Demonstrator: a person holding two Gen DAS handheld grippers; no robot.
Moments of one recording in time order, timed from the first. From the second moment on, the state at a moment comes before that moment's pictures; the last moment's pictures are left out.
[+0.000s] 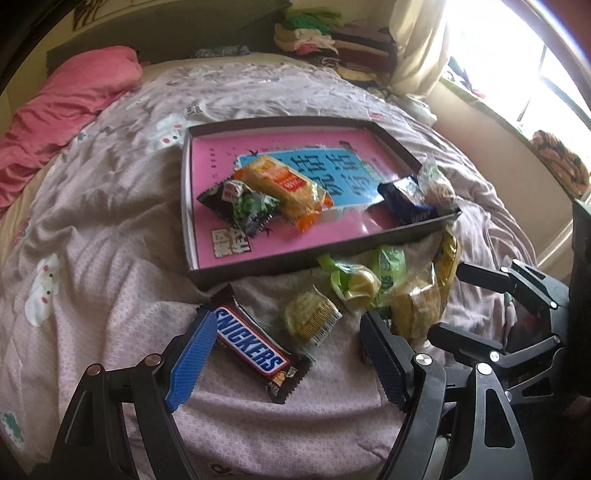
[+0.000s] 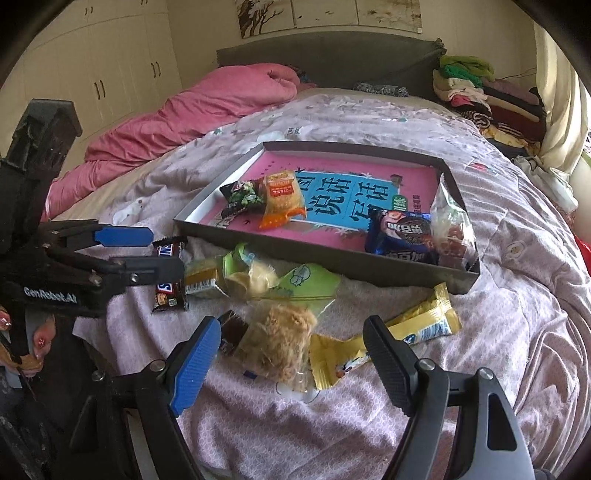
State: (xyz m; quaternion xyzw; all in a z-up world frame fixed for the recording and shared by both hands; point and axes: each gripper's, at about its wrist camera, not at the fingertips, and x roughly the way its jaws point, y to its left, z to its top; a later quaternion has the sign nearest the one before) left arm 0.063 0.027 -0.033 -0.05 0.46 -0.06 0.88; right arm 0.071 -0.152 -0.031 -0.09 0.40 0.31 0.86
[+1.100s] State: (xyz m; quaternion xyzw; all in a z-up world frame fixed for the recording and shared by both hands) left arm 0.094 0.006 -0.068 0.04 0.48 -0.13 0.87; right arm 0.094 -0.141 -0.063 -0.05 0.46 0.33 0.82
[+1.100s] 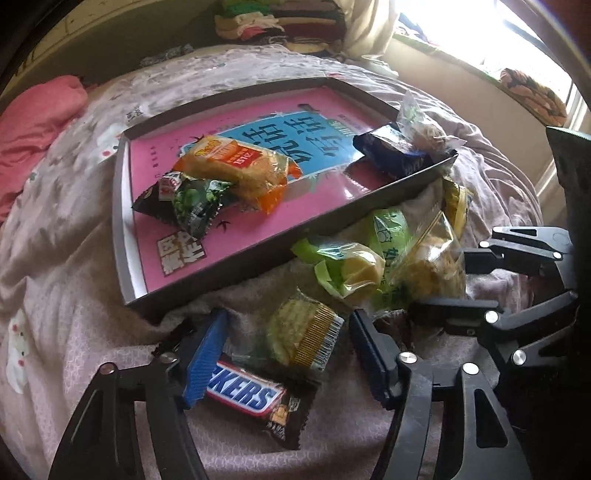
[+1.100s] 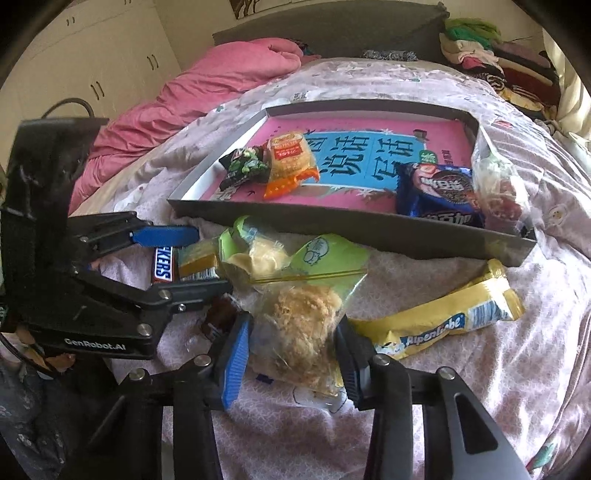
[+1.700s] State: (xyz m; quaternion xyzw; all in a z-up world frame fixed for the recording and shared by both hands) left arm 0.082 0.019 -0.055 -0.02 0.47 -0.13 0.87; right arm 0.099 -0.161 -0.044 -0.01 0.42 0.32 0.85
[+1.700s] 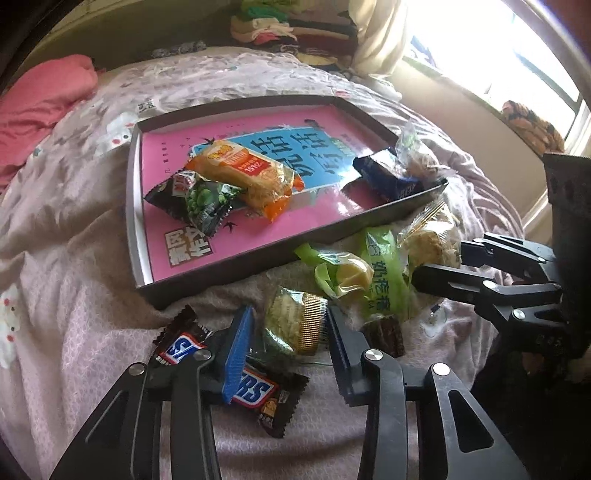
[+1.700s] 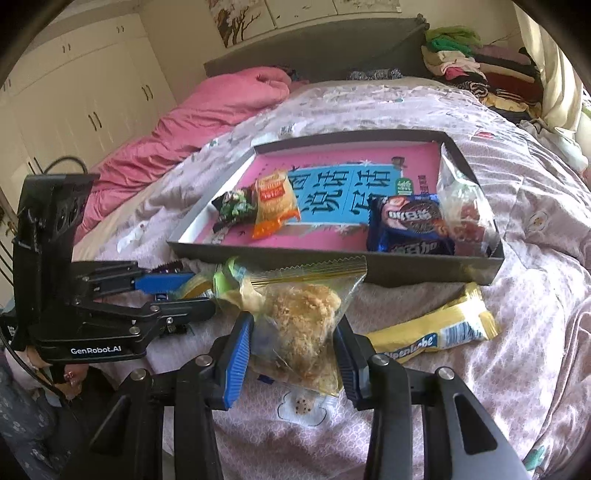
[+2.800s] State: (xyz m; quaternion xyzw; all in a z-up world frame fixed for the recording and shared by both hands) left arm 0.073 0.038 0.002 -0.08 0.40 -0.08 0.91; right arm 0.105 -0.179 -0.015 0.04 0.35 0.33 0.88
